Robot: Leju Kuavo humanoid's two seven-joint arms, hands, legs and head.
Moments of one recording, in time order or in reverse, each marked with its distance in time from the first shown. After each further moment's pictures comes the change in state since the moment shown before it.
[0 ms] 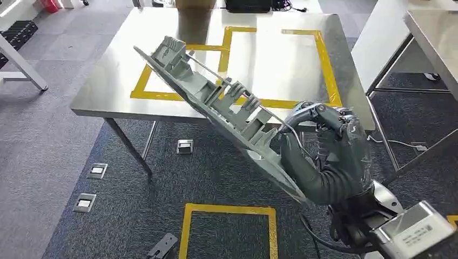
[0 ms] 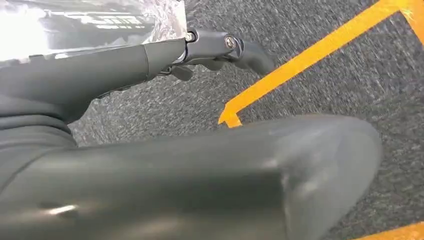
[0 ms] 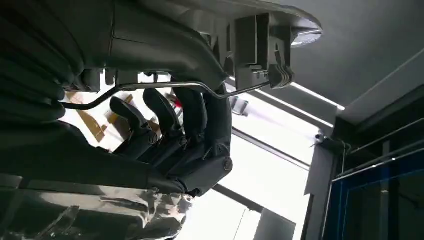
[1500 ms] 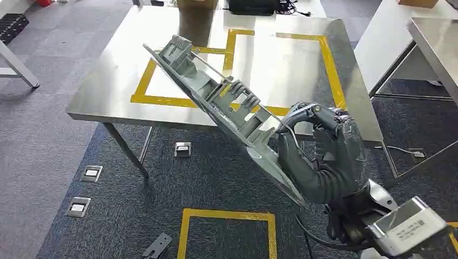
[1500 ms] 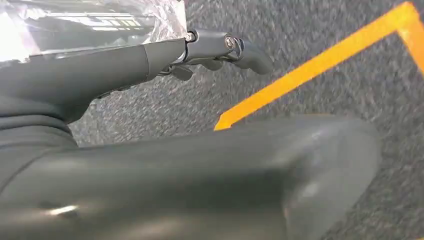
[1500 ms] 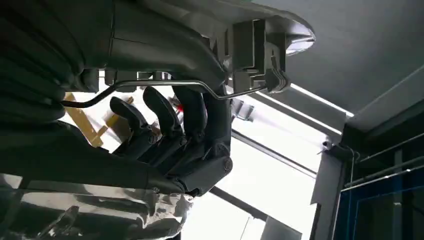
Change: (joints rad) left arm 0.003 0.002 0.020 0.002 0.002 0.000 0.001; right arm 0.003 0.000 -0.001 0.011 -0.011 0.000 -0.011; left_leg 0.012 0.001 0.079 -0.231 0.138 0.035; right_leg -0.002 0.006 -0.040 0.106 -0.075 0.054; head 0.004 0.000
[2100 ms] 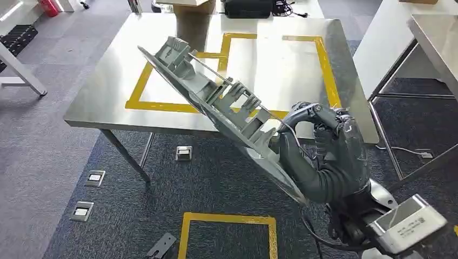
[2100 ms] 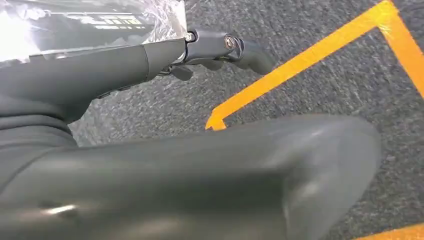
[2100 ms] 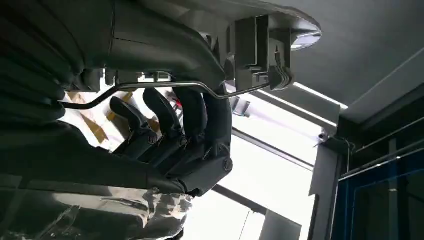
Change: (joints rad) left arm 0.001 -0.001 0.000 0.000 -0.004 -0.003 0.001; right arm 0.002 0.000 0.001 0.006 -0.008 0.002 -0.002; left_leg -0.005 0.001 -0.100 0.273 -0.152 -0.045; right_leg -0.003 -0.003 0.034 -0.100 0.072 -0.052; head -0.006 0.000
